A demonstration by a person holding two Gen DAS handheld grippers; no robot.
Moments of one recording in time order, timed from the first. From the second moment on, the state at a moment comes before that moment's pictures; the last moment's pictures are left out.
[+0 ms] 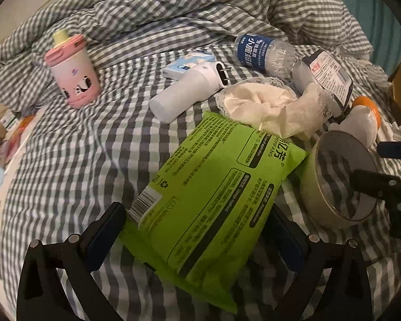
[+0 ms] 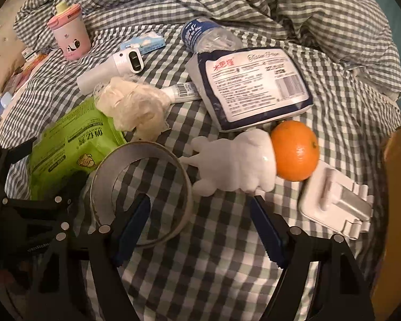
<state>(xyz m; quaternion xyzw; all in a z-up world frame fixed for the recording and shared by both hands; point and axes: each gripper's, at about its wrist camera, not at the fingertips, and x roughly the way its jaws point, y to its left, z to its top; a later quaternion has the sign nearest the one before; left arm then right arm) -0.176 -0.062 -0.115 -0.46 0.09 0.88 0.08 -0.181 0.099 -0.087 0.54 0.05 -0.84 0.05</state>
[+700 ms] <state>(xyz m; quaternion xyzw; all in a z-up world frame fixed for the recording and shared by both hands) -0.159 -0.062 -0.100 -0.48 0.06 0.87 0.06 -0.178 0.103 -0.080 0.55 0.04 -0.83 0.07</state>
